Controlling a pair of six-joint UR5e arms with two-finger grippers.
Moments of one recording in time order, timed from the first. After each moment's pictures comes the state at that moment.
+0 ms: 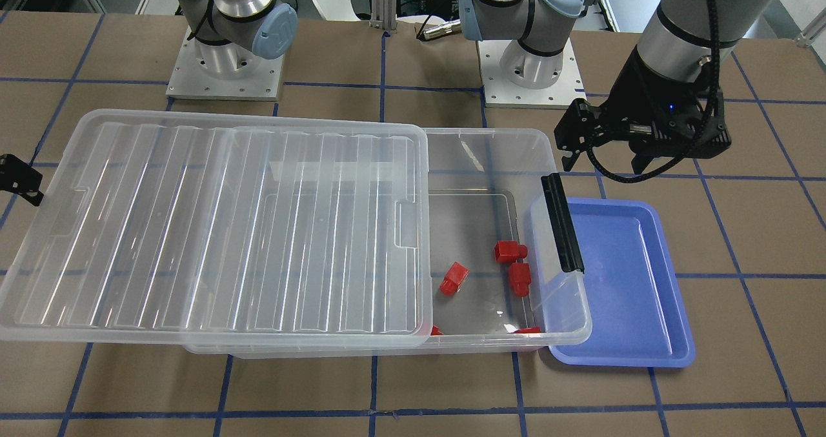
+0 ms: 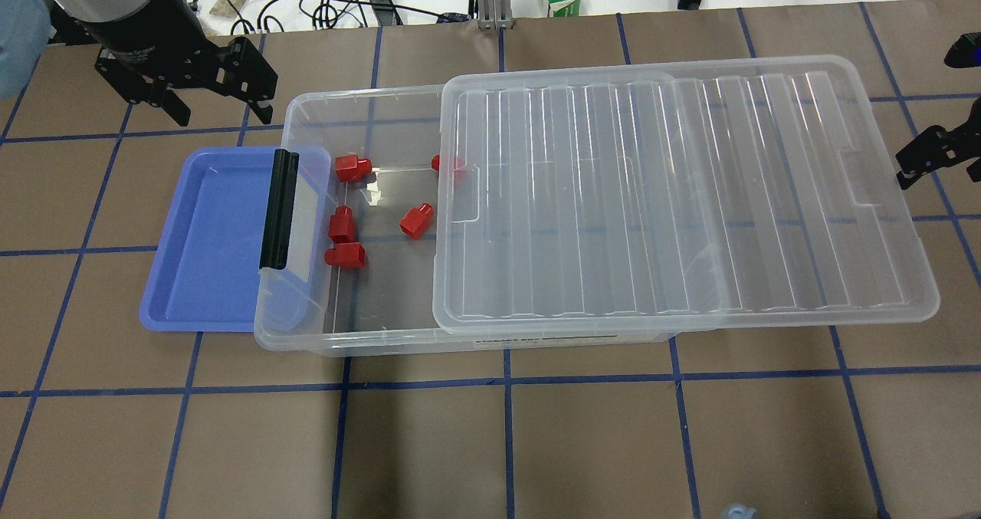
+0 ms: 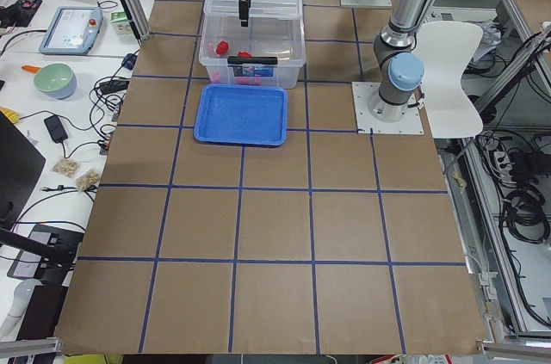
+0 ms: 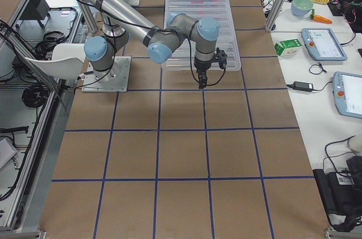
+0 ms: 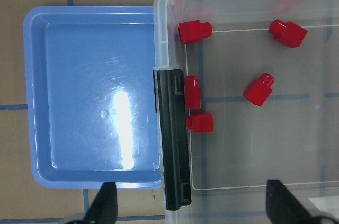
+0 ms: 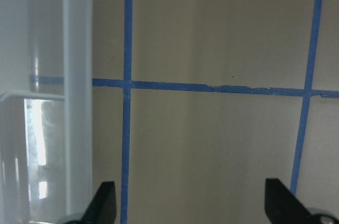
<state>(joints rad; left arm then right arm) -1.49 -1.63 -1.49 -1.52 1.56 0.12 1.00 -1.42 1.76 -1.91 -1.58 -0.63</state>
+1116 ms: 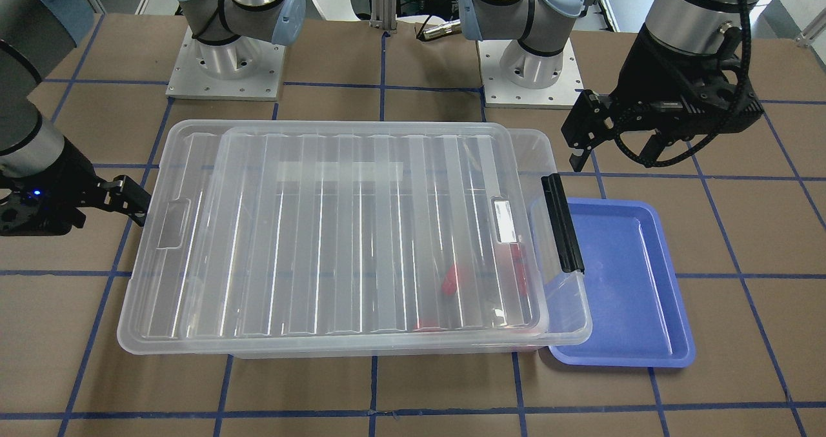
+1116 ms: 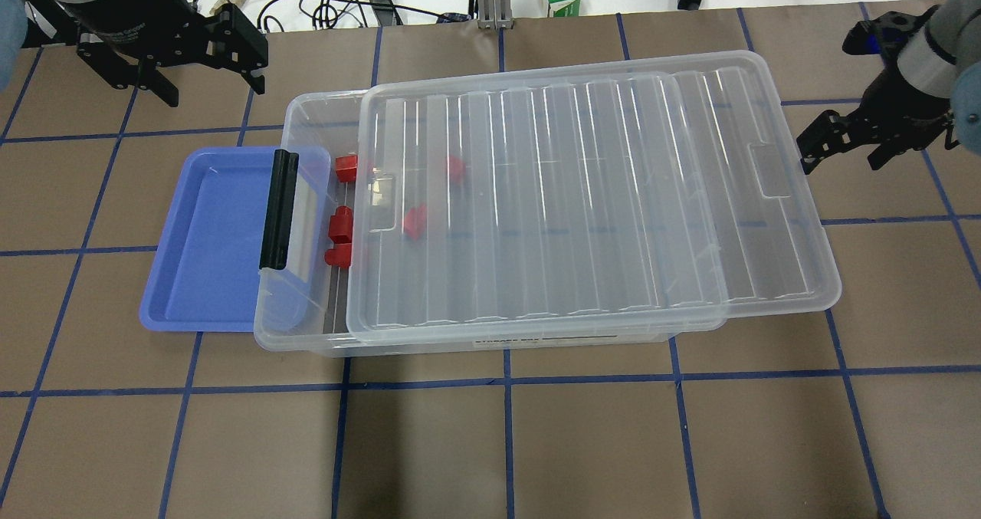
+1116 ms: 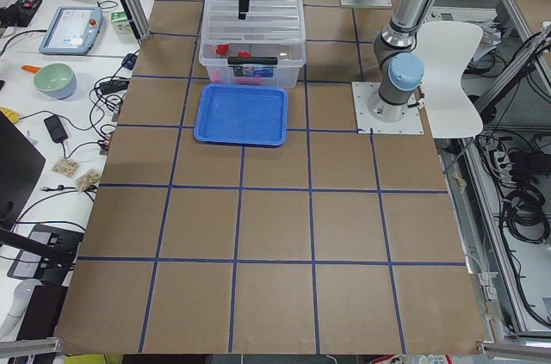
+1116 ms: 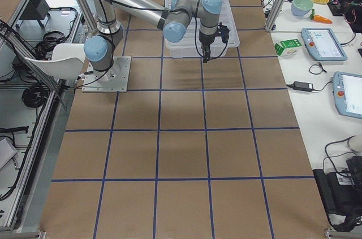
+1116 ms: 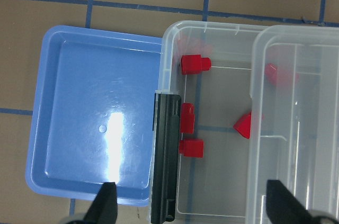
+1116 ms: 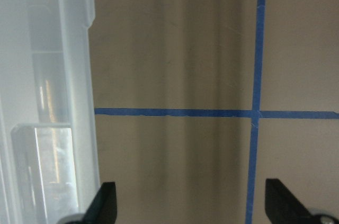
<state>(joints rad) -1.49 -1.61 -1.49 -1.47 1.55 -0.02 1.30 -1.43 1.77 -1.91 -1.54 -0.28</state>
